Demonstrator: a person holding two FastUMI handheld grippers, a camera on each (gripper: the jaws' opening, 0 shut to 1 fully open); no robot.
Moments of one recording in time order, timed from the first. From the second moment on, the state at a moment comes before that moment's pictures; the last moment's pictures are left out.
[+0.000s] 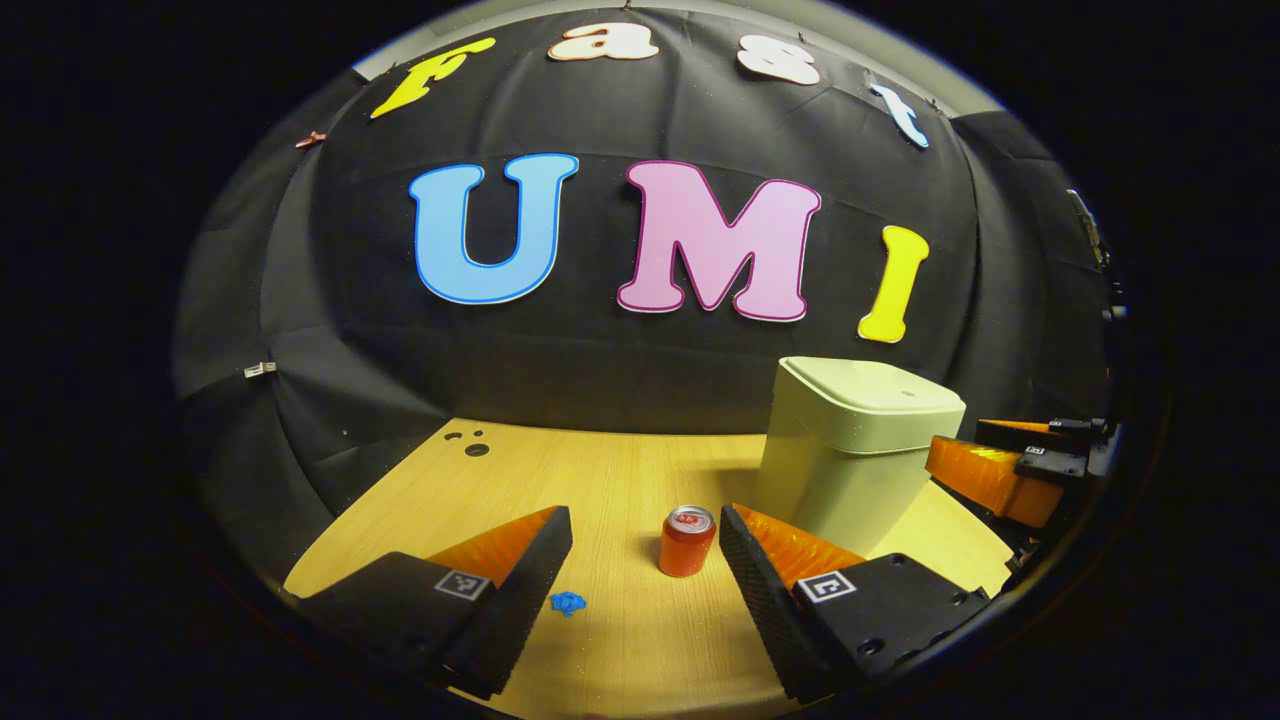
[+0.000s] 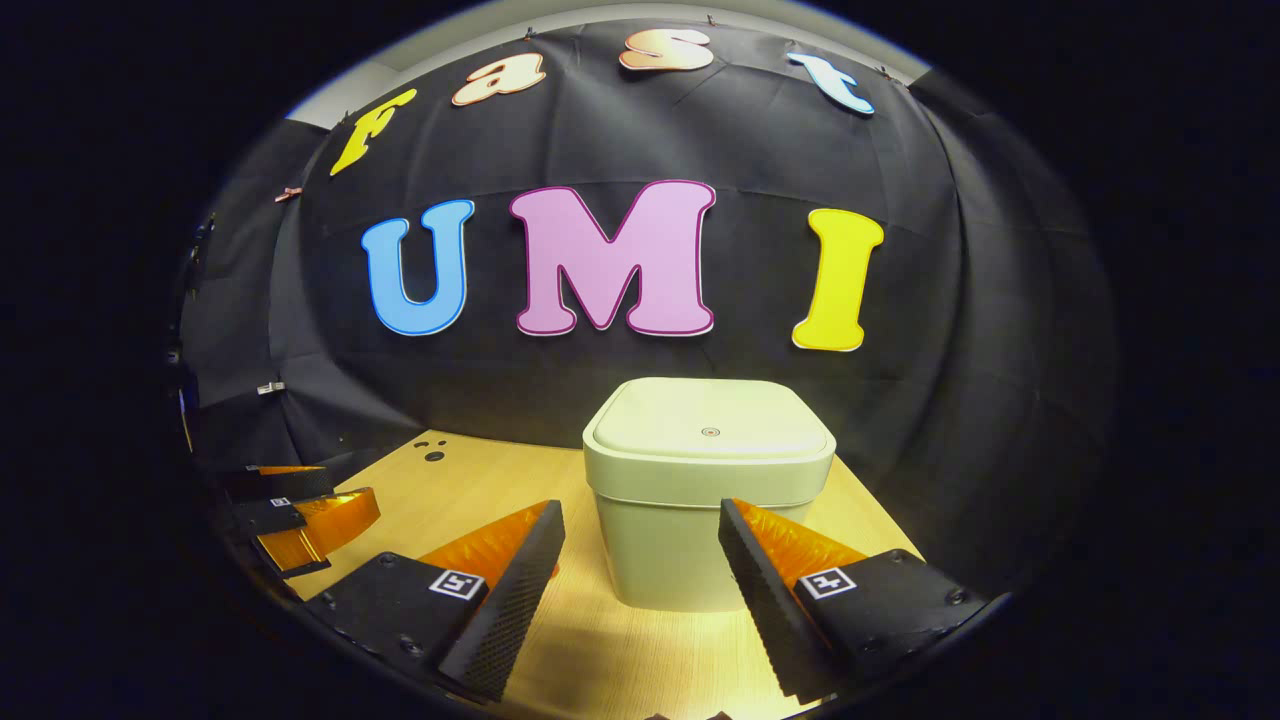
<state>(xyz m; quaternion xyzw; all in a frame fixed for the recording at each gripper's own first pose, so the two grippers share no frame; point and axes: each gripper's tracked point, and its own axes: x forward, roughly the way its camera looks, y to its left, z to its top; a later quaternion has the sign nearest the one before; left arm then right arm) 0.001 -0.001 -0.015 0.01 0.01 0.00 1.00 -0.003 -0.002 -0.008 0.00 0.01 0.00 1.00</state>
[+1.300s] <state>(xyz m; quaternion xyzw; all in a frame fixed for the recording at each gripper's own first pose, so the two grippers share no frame) -0.006 0.006 -0.029 0.01 0.03 0.01 1.00 0.001 0.009 -0.017 -0.01 0.02 0.01 1.00</state>
